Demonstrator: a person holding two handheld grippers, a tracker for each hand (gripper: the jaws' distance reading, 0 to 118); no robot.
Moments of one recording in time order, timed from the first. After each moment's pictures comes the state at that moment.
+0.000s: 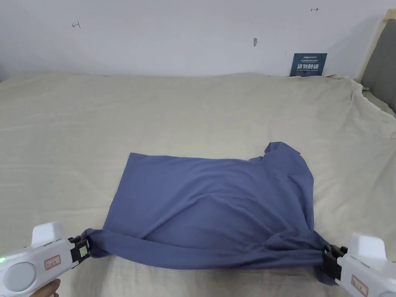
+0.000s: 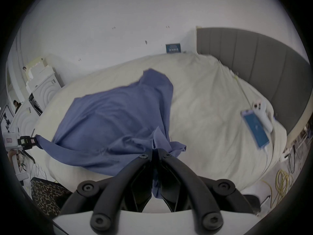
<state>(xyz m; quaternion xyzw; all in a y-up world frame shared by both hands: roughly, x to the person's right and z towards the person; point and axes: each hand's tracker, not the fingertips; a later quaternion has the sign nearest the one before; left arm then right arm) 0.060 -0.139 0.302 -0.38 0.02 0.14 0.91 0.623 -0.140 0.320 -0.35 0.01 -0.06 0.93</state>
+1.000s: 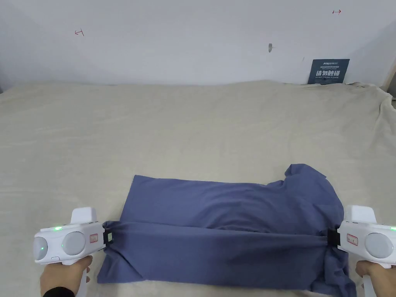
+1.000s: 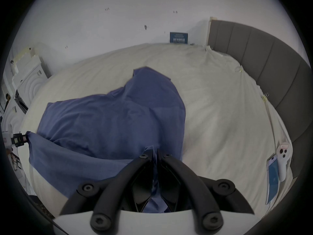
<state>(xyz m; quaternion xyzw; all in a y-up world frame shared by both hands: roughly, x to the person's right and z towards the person) 0.061 -0.194 0.109 -0.44 0.06 0.05 0.90 0.632 -0.199 0.093 -0.44 -0.01 -0.03 0.90</state>
